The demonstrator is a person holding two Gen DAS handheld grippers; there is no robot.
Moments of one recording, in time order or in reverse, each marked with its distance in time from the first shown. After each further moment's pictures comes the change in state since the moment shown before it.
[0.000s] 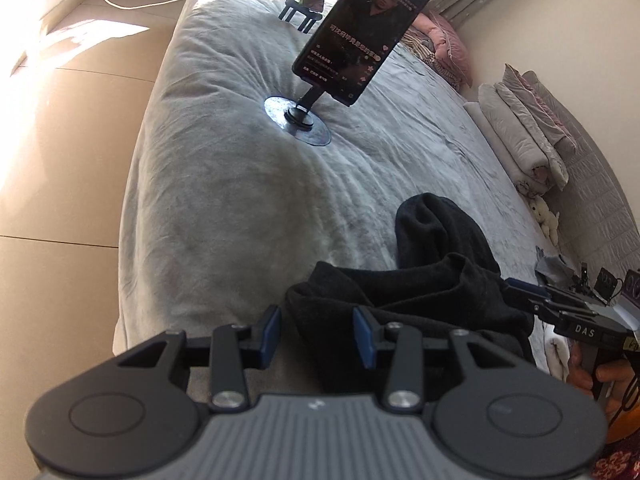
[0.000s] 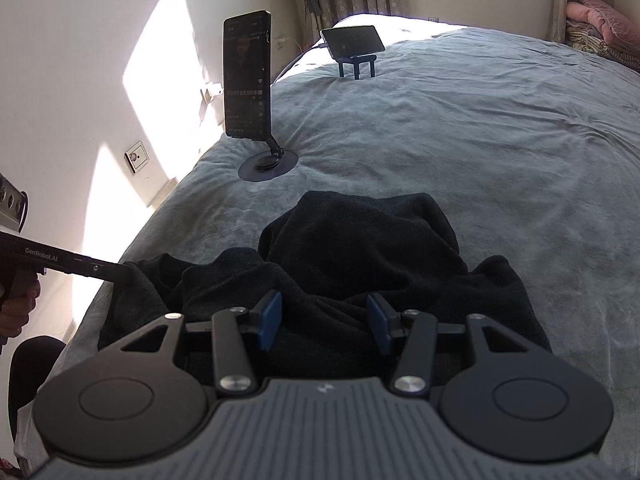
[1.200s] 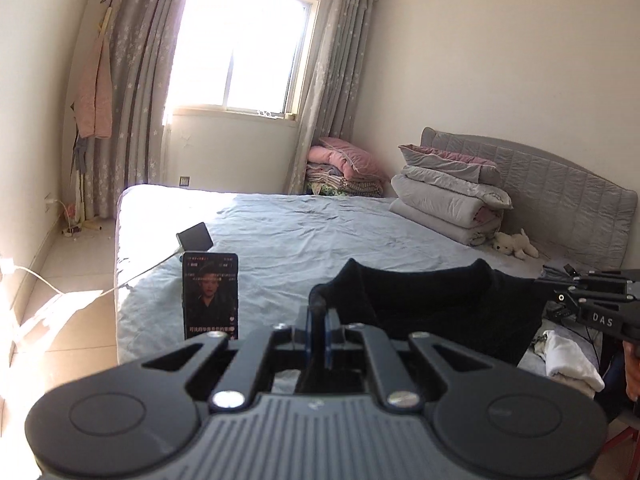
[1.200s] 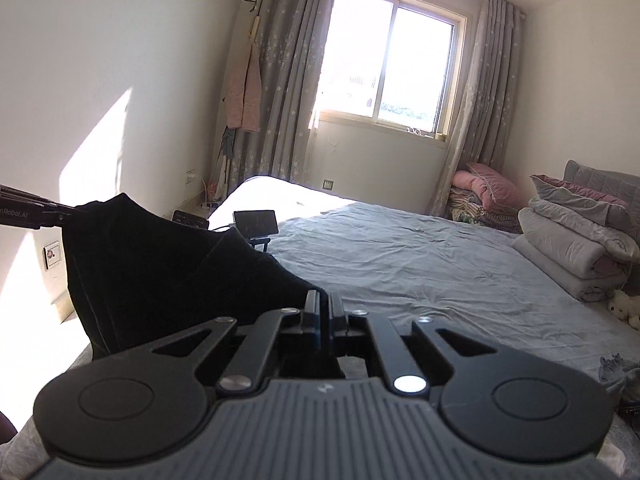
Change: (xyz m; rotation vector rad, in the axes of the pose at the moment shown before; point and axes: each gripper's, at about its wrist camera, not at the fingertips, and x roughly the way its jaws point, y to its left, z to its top) left arm -0.125 -0.189 0.048 0.580 -0.537 0.017; right arm -0.177 0.057 0.030 -0.152 -0.497 -0.460
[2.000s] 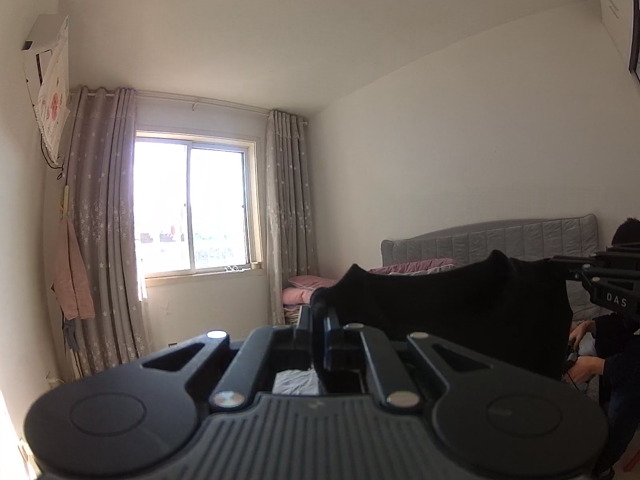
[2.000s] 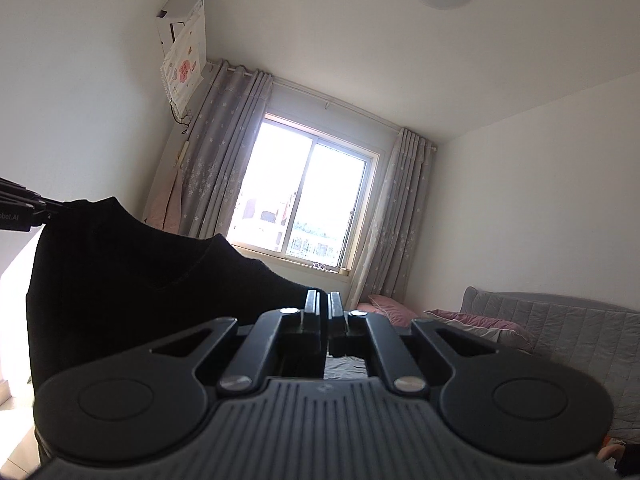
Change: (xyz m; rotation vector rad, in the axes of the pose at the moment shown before) left arm -0.099 -0.080 0.138 0.245 -0.368 -0.040; right arm -0.133 -0.035 0.093 -0.046 -0.368 -0.272
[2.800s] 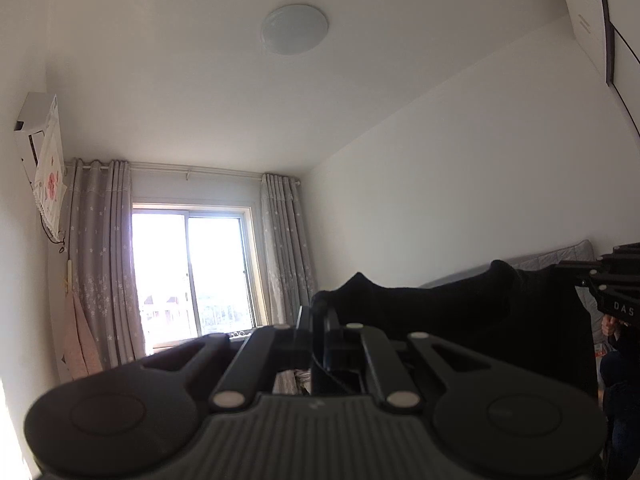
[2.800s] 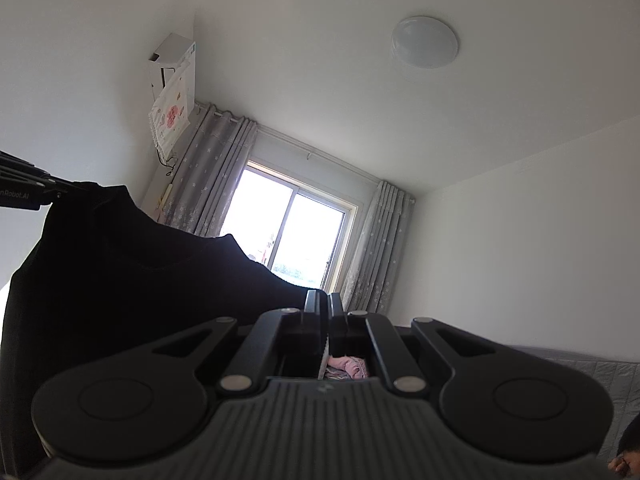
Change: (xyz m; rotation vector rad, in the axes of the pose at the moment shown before) left arm -0.002 -0.012 0.048 0.080 -0.094 0.003; right arm -0.043 -0.027 0.026 -0.043 -0.117 -0.055
